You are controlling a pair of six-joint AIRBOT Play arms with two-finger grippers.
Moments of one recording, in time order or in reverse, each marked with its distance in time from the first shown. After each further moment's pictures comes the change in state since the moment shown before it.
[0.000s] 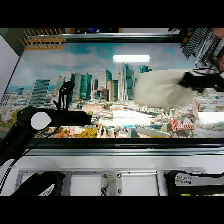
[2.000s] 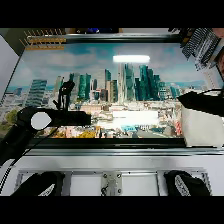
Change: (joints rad) left arm 0.000 0.000 0.000 0.002 -0.001 -0.008; right arm 0.270 0.733 -0.451 0.026 0.114 -0.093
